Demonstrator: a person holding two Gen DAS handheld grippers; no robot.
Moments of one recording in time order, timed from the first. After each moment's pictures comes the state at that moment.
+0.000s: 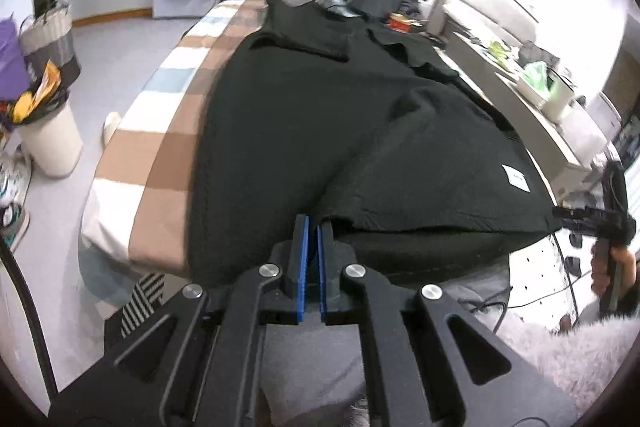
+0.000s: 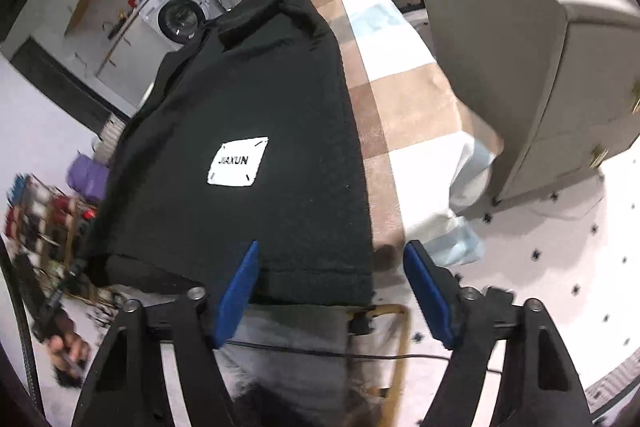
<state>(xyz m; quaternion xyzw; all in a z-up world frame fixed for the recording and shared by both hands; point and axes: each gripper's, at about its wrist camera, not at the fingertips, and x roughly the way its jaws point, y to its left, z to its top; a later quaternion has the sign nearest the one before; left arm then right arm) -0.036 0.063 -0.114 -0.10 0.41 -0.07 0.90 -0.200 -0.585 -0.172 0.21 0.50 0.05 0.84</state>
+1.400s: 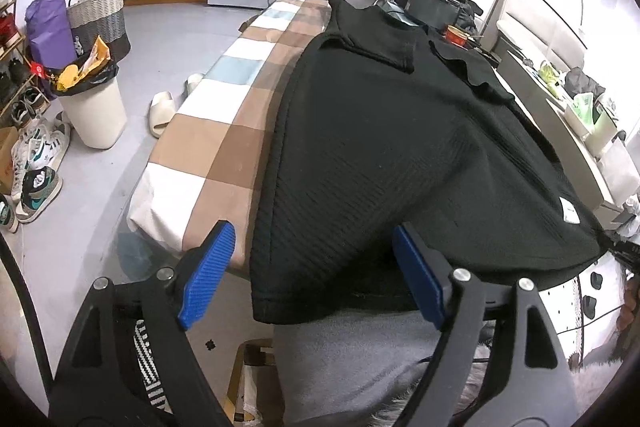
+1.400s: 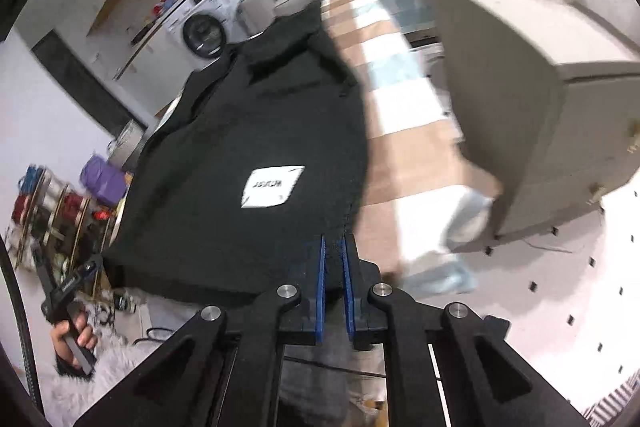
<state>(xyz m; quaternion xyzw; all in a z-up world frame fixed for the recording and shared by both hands) -0.029 0.084 -0.118 -0.12 0.41 0.02 0.90 -0.211 -0.607 -0.134 0.19 0.46 0.05 0.87</state>
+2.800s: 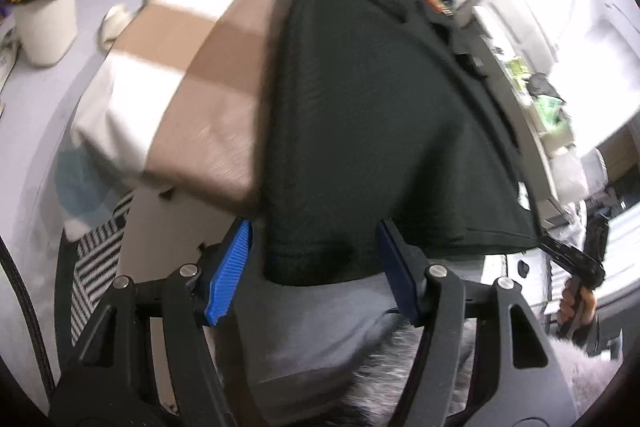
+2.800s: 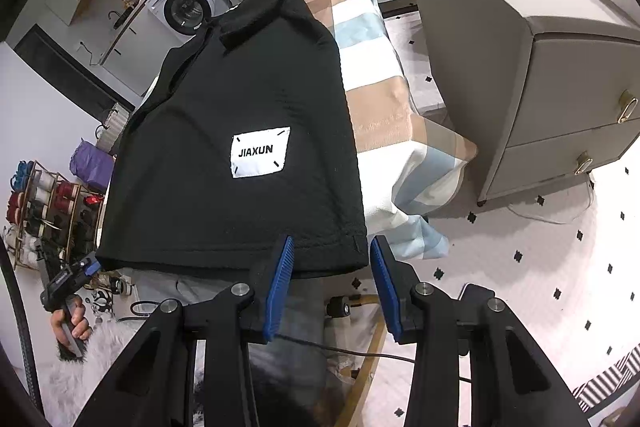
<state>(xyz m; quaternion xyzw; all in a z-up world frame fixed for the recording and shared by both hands) -0.017 0.117 -0.177 -0.24 0.51 -0.07 0.83 -0.214 -0.617 -0.148 0.18 0.52 0.06 0.83</state>
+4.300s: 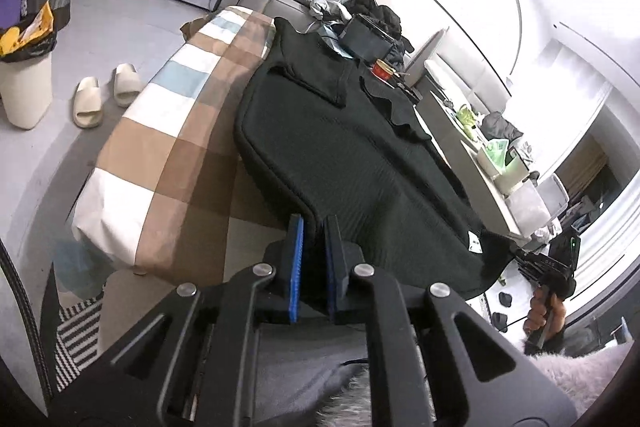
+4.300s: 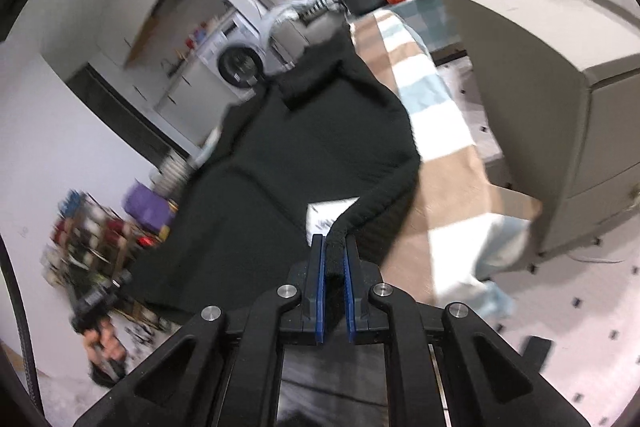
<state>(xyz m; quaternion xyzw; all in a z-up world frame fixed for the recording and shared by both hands) -0.031 0.124 -0.110 -0.25 0.35 -0.12 0.89 -0.196 -0.605 -0.132 0.28 0.37 0.15 0.87</state>
